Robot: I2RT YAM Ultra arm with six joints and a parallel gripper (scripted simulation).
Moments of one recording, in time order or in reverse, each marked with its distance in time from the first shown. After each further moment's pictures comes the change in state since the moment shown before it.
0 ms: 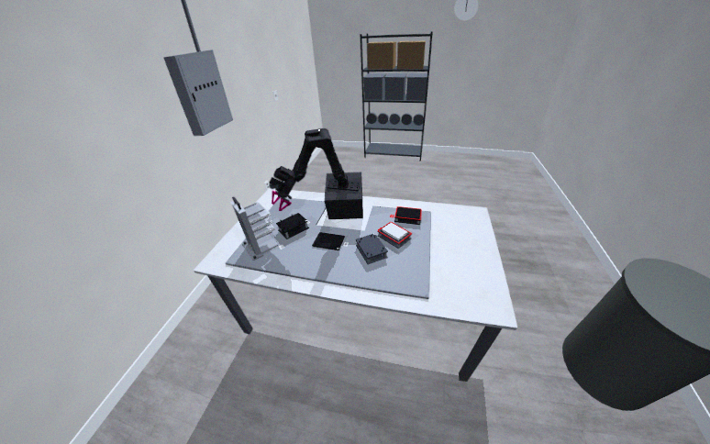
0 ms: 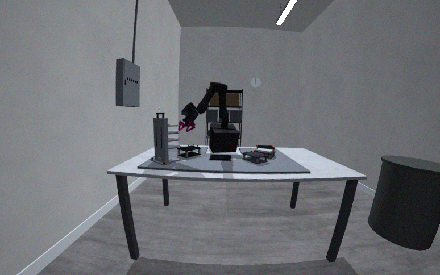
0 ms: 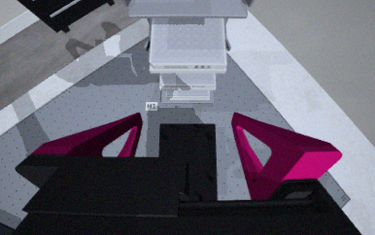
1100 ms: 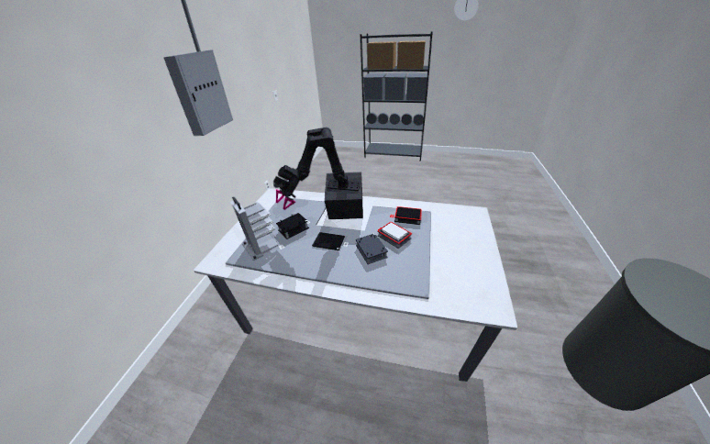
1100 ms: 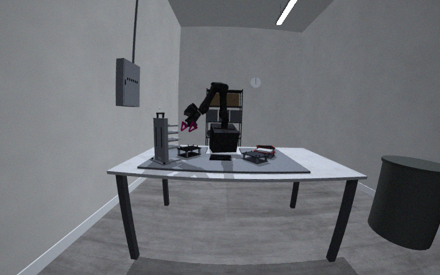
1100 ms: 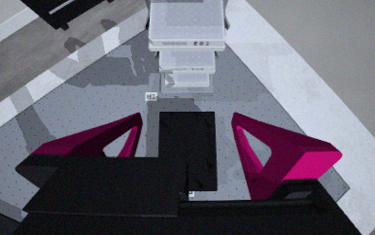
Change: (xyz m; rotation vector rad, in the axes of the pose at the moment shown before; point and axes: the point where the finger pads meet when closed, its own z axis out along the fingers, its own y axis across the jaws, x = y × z) arm 0.021 -0.001 -0.015 0.003 0.004 0.003
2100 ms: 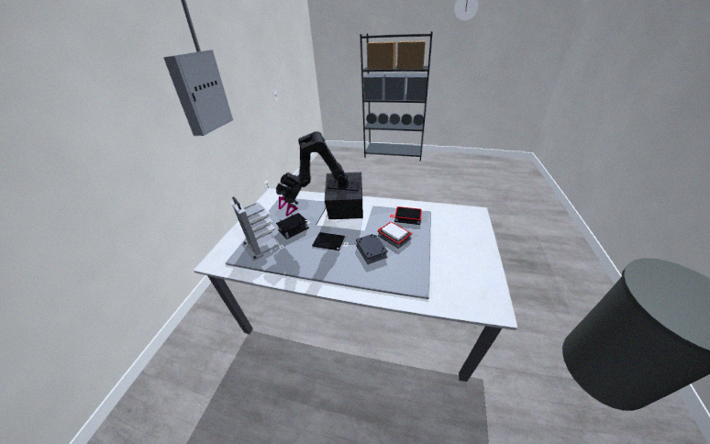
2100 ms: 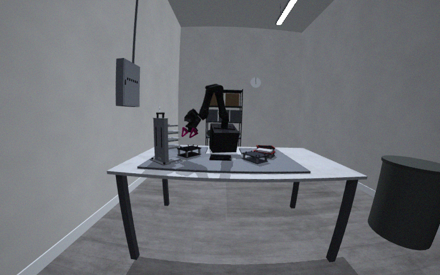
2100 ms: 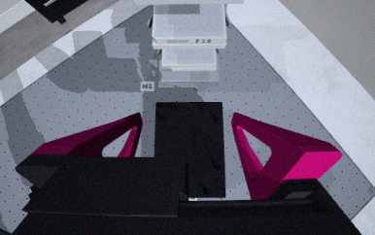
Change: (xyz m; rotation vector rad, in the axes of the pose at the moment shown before) arm 0.038 0.002 0.030 -0.009 0.018 0.007
